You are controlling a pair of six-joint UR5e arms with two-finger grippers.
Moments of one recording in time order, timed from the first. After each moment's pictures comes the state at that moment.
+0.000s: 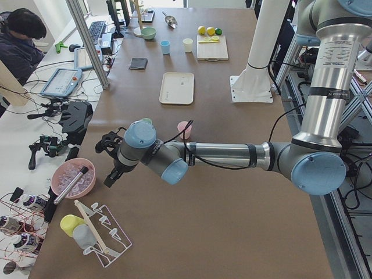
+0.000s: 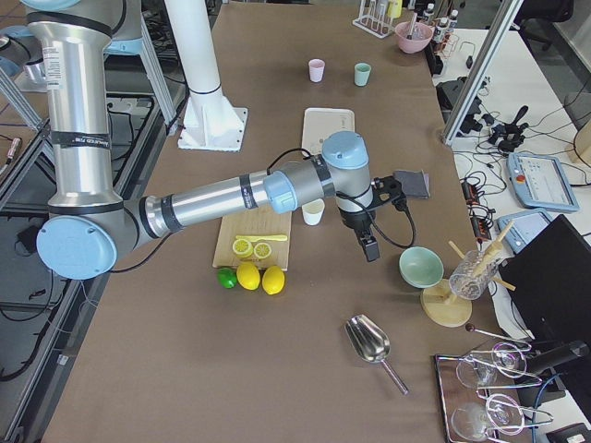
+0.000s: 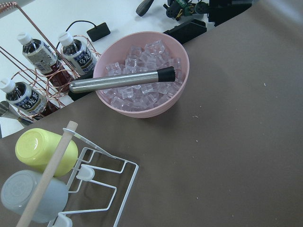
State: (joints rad) left arm -1.58 -1.72 -1.43 -2.24 -2.28 -0.01; right arm 1.49 -1.55 1.84 -1.44 2.21 0.04
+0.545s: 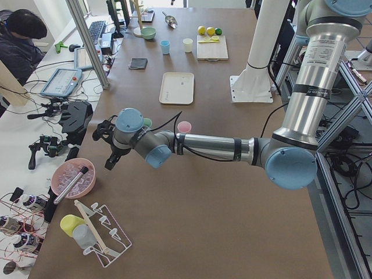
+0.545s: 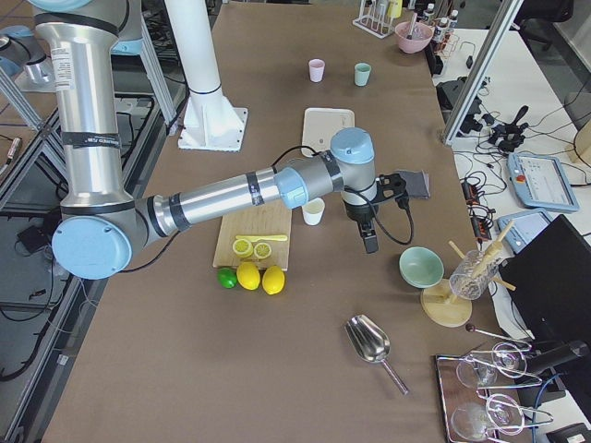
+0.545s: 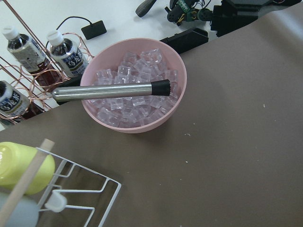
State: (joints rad) left arm -1.38 -1.83 -1.40 -2.23 -2.28 -0.33; right arm 1.38 -1.50 1.84 -1.43 2.20 0.33
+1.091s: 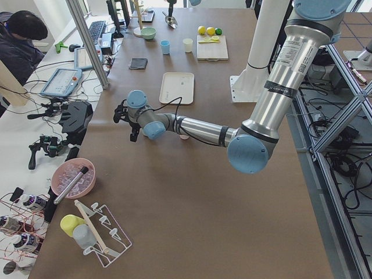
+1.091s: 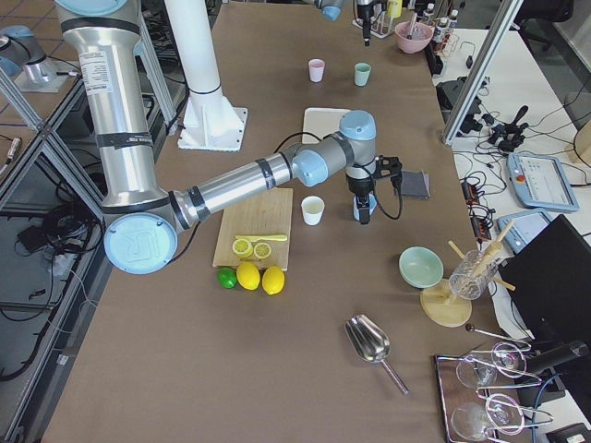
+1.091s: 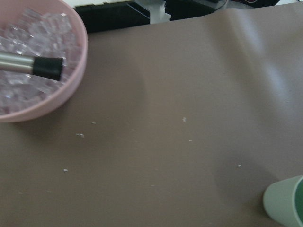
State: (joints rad) left arm -1.09 -1.95 -1.36 -2.23 -2.23 -0.76; right arm 1.19 -1.42 1.83 -1.44 2.15 0.61
